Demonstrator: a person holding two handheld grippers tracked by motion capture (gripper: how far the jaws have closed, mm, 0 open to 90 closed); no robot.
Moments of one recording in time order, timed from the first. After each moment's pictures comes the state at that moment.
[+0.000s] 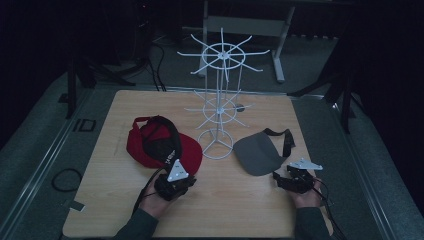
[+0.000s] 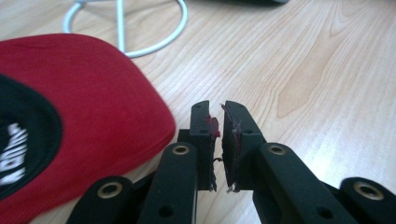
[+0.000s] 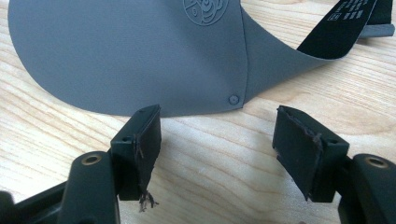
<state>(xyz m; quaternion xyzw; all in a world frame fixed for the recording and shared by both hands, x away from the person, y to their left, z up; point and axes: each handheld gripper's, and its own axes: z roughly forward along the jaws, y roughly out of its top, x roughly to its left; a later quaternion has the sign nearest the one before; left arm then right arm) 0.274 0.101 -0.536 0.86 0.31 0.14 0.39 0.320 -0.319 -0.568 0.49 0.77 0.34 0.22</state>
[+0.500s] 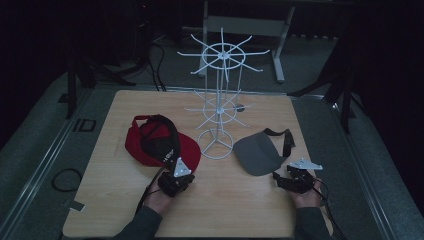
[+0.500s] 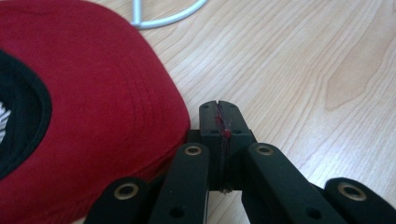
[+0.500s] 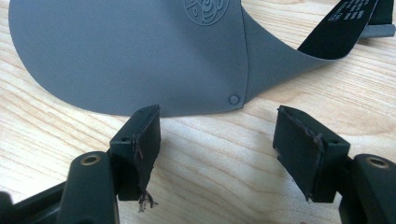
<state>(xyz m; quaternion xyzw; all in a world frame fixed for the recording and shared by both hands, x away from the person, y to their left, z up) 0.287 0.106 -0.551 0.85 0.35 0.15 0.35 0.321 -0.319 -0.568 0.49 0.77 0.34 0.22</state>
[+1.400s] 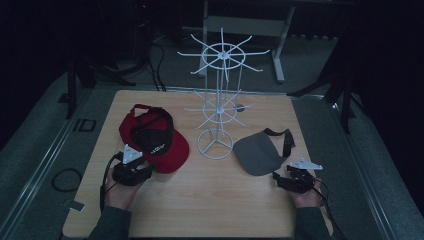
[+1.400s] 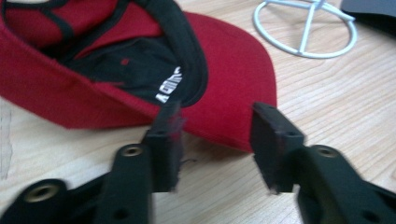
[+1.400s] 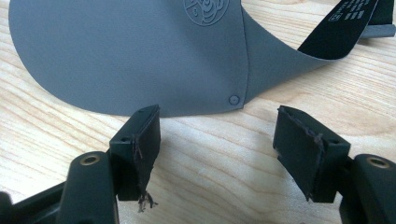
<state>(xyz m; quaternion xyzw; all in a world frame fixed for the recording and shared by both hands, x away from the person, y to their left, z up) 0.281 0.209 -0.511 0.75 0.51 0.23 0.36 0.321 -0.319 -0.568 0.49 0.77 0.34 0.22</state>
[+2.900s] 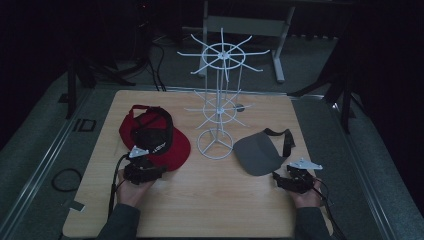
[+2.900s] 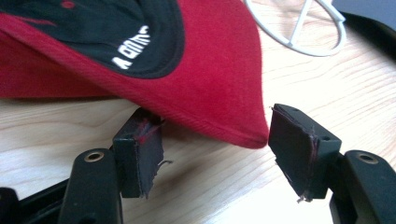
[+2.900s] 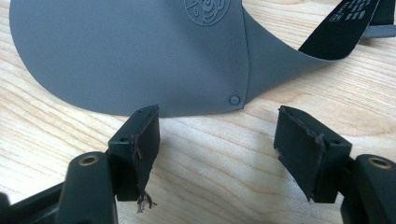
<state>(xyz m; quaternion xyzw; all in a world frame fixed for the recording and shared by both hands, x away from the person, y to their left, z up) 0.305 0.197 -0.543 0.73 0.55 0.12 0.39 0.321 -0.319 -0.568 0.49 0.77 0.34 0.22</state>
